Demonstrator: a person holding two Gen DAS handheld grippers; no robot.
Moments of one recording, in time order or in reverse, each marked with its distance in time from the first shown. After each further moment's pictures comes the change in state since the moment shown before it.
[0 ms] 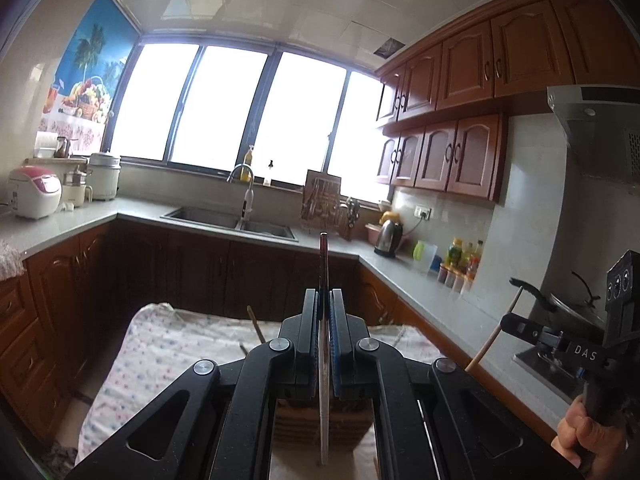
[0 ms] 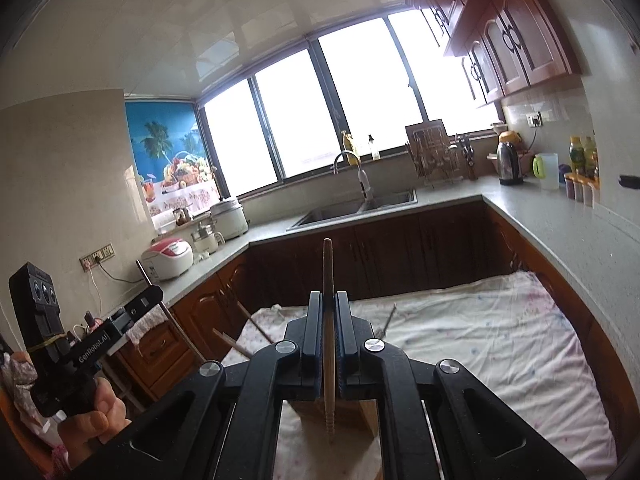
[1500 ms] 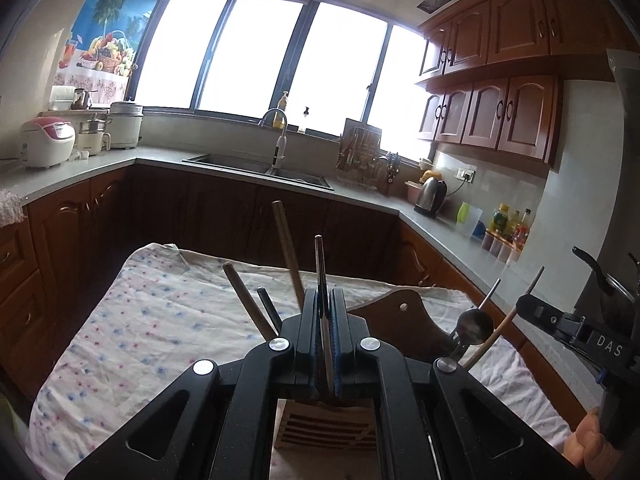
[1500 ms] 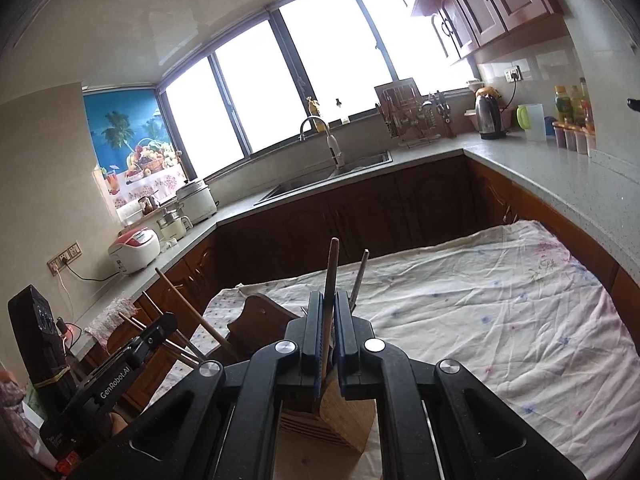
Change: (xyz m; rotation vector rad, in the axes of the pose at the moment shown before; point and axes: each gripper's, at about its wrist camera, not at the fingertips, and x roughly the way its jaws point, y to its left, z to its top) left arm 0.117 0.009 -0.049 -0.059 0.149 0.117; right arm 0.095 -0.042 -0.064 0.103 0.125 -0.083
